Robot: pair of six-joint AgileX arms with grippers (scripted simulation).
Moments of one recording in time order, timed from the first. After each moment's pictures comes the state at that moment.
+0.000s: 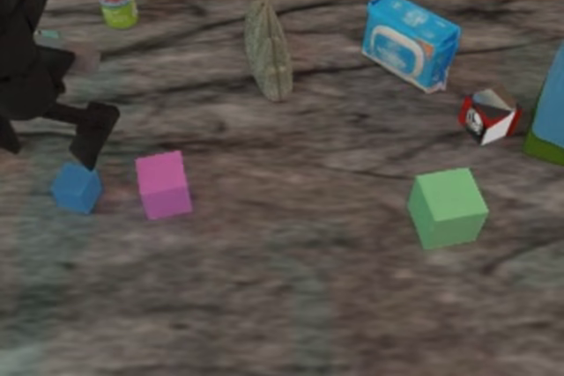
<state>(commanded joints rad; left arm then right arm) -0.07 2.07 1.56 -1.06 0.00 0.22 0.00 0.00 0.00 0.00 0.00 0.00</state>
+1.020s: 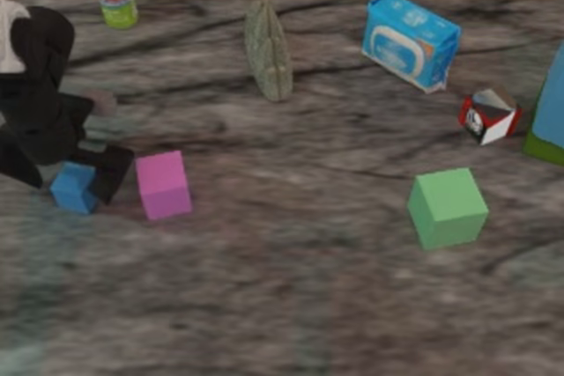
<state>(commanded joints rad) -0.07 2.21 1.40 -0.76 0.00 0.23 0.00 0.00 0.00 0.00 0.00 0.00</state>
